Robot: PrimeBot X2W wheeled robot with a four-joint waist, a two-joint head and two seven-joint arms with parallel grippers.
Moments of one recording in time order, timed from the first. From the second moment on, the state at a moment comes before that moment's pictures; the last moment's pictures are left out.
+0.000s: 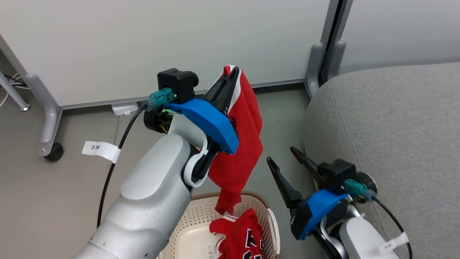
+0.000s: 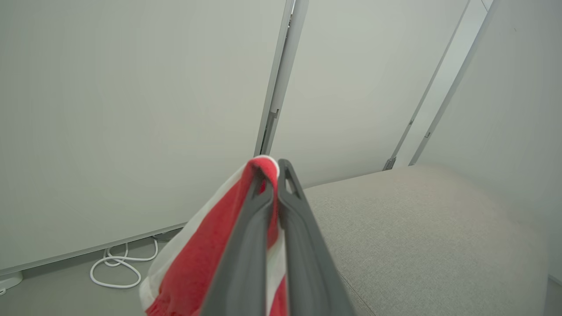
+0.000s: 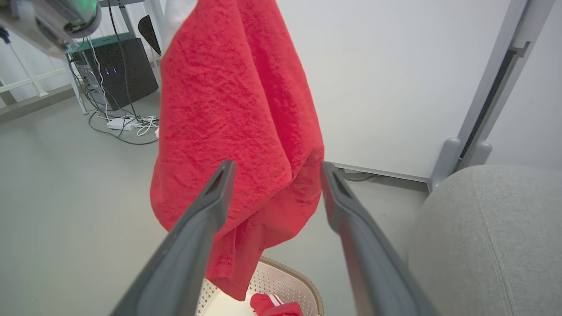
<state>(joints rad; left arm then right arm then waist) -0.78 0.05 -0.66 0.61 -0.78 -0.06 -0.06 -0.26 -0.05 0.31 0.27 0.18 0.13 -0.02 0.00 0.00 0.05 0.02</state>
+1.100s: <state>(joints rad) -0.78 0.05 -0.79 0.45 -0.89 -0.11 0.01 -0.63 -0.05 0.57 0.73 0.38 0.13 -0.07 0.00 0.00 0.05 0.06</state>
